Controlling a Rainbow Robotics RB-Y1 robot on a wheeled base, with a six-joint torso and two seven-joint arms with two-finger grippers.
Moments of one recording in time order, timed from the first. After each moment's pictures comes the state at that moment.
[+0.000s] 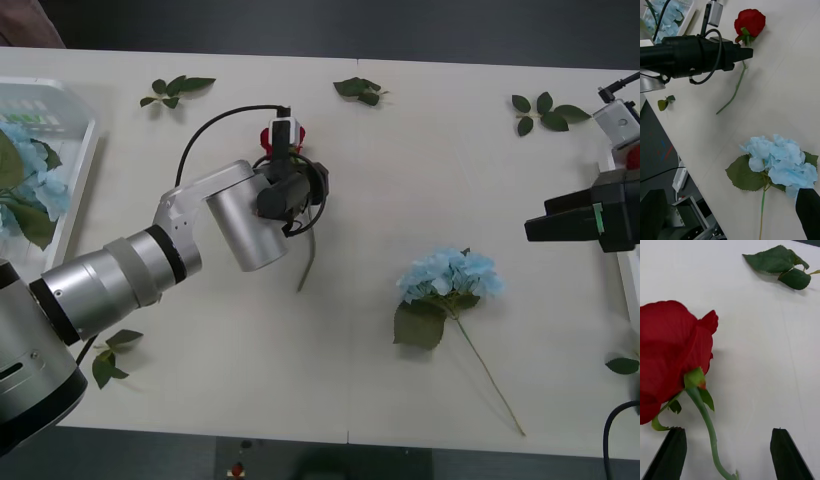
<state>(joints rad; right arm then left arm) -0.33 -0.55 -0.47 -1.84 -1.43 1.86 1.89 -0.87 0.38 -0.92 -1.12 0.09 0.61 -0.39</state>
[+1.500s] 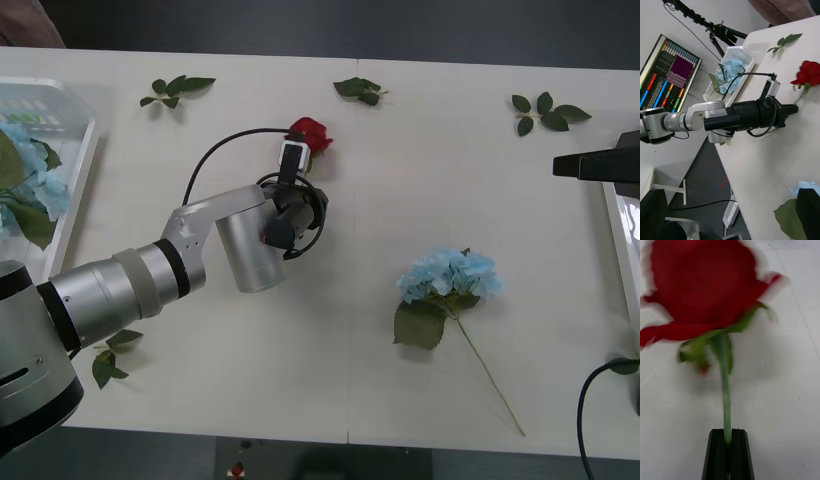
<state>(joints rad) -0.48 -0.55 -0.59 -1.46 -1.73 1.92 1.94 -0.87 0.38 -1.04 -1.08 0.04 0.61 -0.42</state>
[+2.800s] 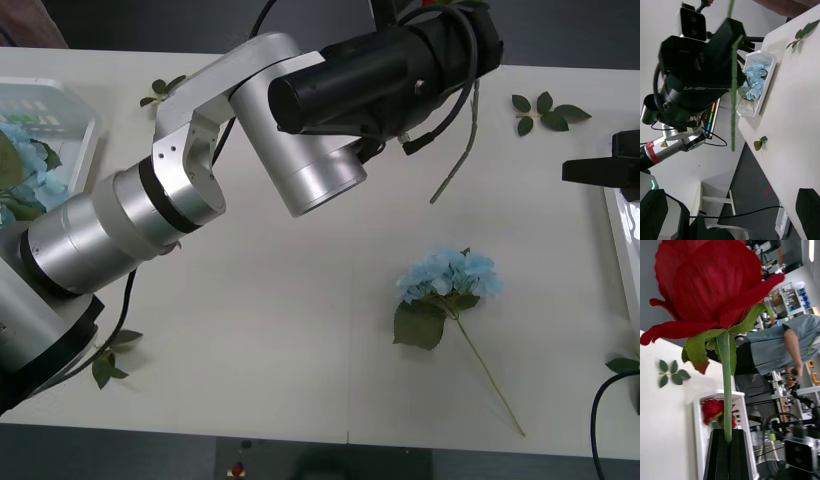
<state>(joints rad) -0.49 -0.60 -0.56 -1.32 -1.90 1.92 1.75 -1.01 0.37 -0.77 -1.70 0.28 0.58 0.00</state>
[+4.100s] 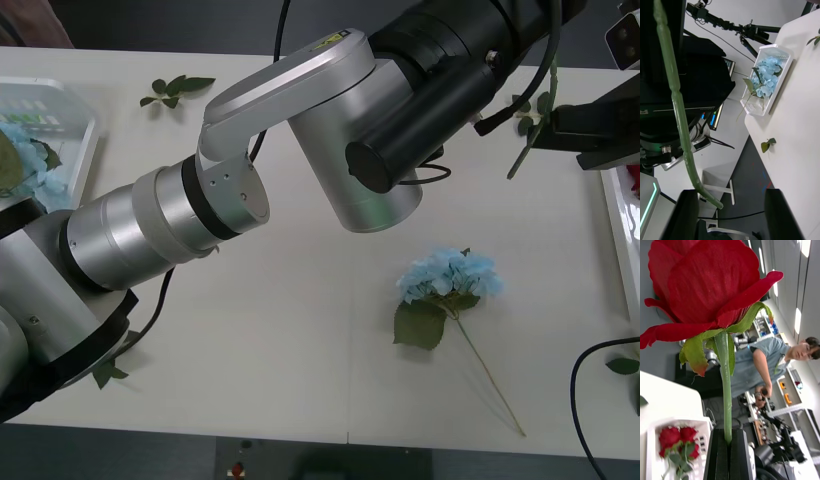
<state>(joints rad) -0.60 -0.57 -0.45 -1.32 -1.90 1.87 1.75 -1.07 0.29 -0.82 -1.72 -0.19 0.60 0.43</state>
